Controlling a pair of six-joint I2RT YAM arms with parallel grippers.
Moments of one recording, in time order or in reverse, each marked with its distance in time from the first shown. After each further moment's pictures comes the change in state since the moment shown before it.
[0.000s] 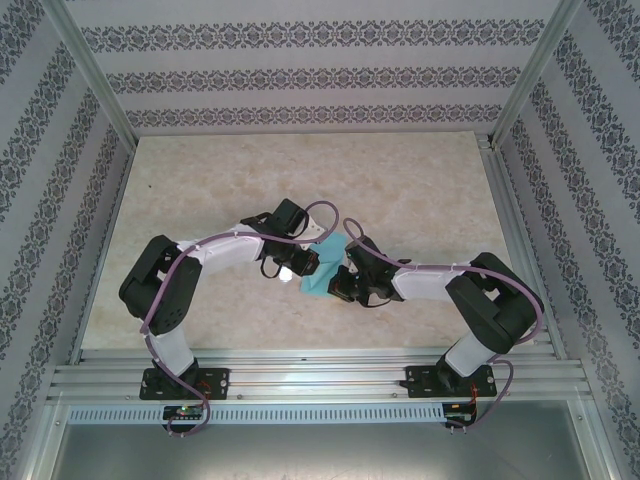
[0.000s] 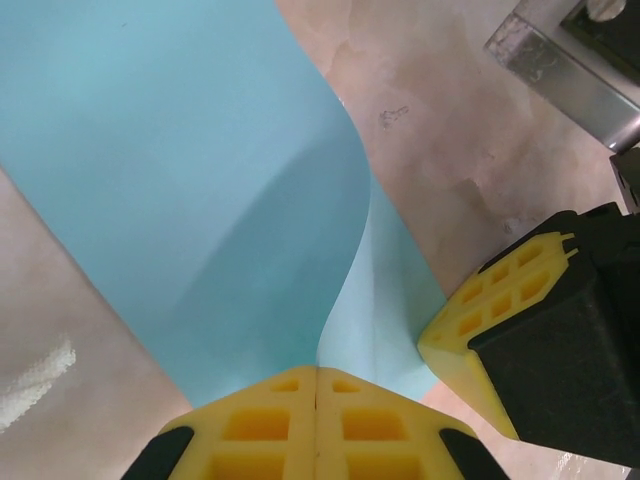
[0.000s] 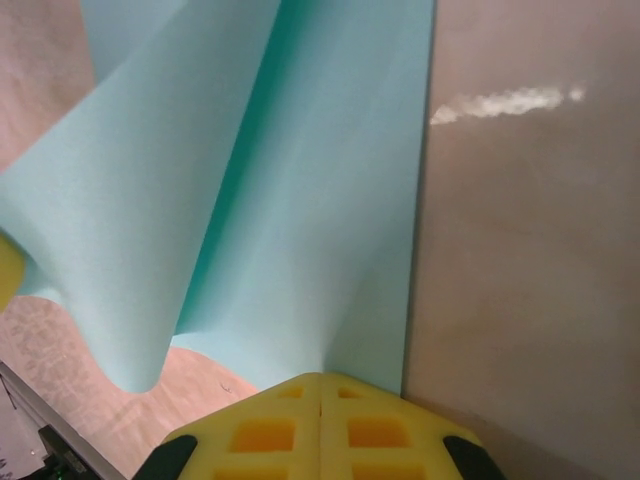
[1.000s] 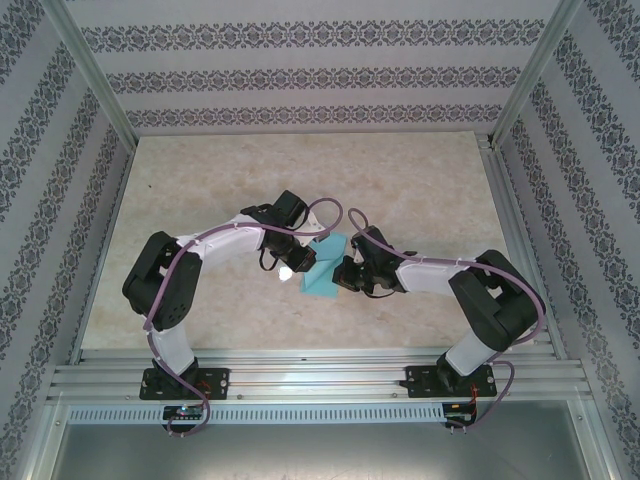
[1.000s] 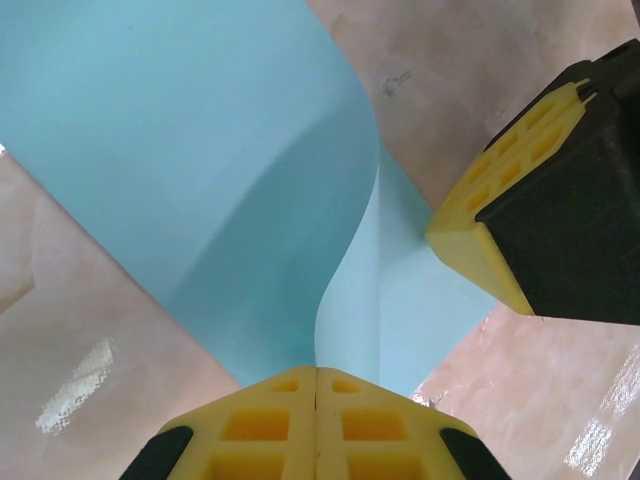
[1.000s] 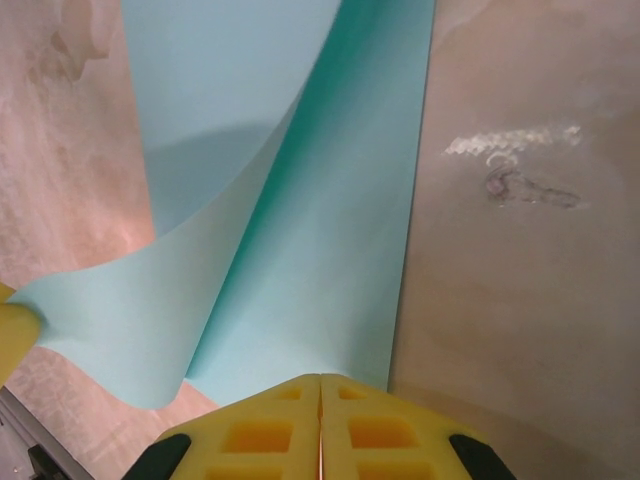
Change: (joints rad) left arm 0.024 0.031 0.100 -0.159 -0.011 0.178; right arm -0.081 0.009 0.034 -0.021 -0.005 -0.109
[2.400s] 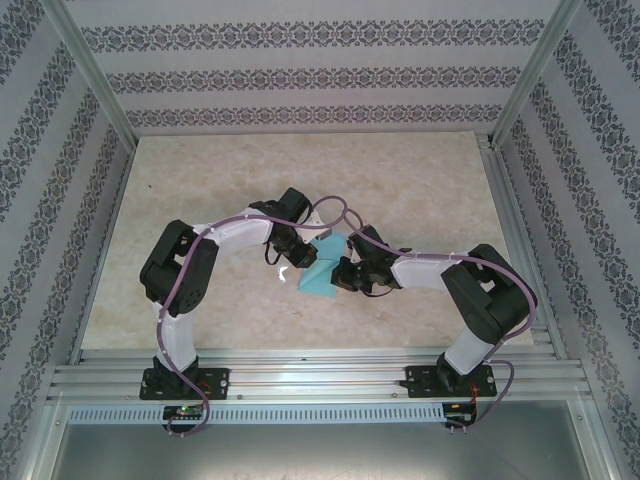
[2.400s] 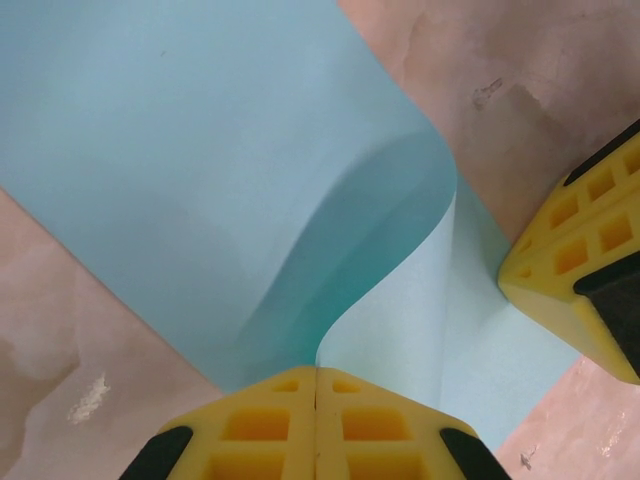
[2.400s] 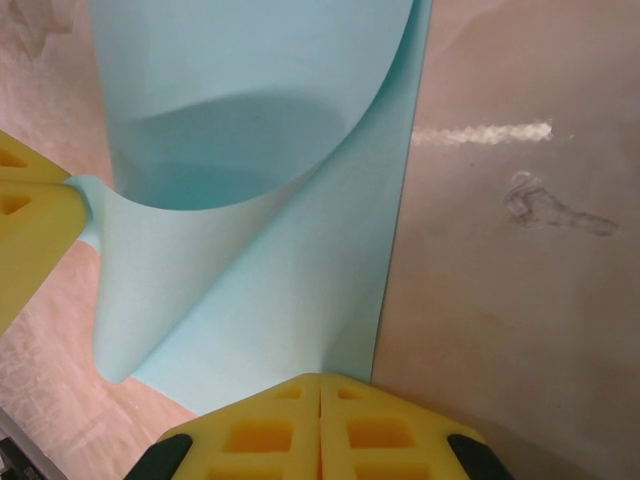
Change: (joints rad) left arm 0.026 0.132 0.086 0.000 -0.008 0.078; right arm 0.006 0.050 0.039 -0.035 -0.006 -0.050
